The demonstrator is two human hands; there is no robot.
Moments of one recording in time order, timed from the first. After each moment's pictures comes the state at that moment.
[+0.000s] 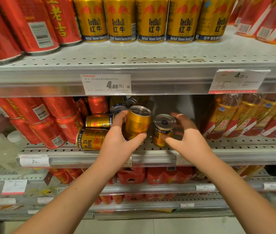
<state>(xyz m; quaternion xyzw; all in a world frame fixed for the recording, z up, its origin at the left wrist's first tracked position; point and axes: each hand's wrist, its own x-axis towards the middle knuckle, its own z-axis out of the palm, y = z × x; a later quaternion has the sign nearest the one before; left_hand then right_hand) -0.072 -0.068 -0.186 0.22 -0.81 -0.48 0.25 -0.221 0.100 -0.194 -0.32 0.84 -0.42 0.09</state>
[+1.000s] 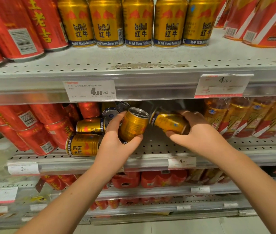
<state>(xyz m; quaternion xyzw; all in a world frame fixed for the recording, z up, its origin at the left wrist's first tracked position) -0.088 -0.058 -0.184 0.20 -0.81 -0.49 0.26 -0.253 0.130 -0.153 -0.32 0.91 -0.25 0.06</state>
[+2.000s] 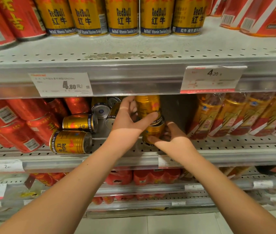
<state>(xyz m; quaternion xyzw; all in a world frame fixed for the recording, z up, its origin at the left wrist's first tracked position) -0.161 -0.028 -0.166 0.18 -0.72 -0.62 0.25 -0.252 0.107 -0.220 -0.24 0.83 -0.46 0.22</state>
